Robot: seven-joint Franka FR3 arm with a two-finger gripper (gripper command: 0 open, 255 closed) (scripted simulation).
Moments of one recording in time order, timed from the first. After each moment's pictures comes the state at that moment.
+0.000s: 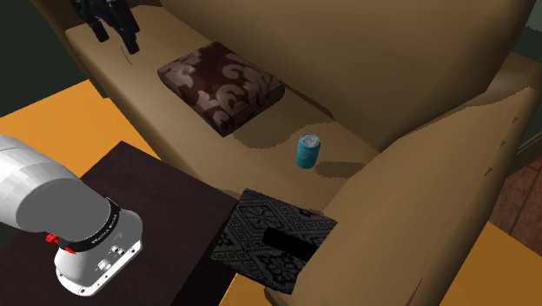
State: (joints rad) arm 0.01 -0.77 0.07 -2.42 0.05 1.61 0.08
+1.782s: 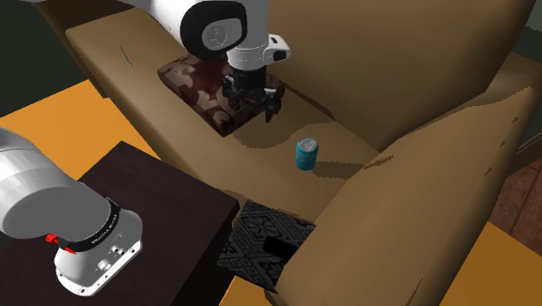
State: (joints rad) arm -0.13 -0.18 -0.37 -2.40 -0.10 2.21 -0.48
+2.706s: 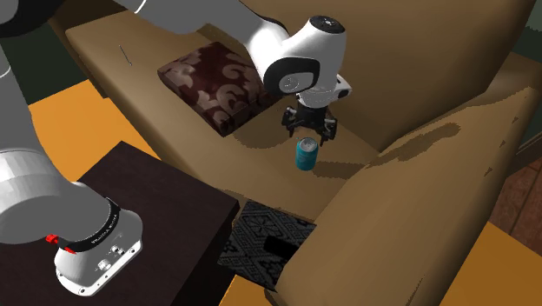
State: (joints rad) arm -0.26 0.37 -0.41 -2.02 0.18 2.34 -0.88
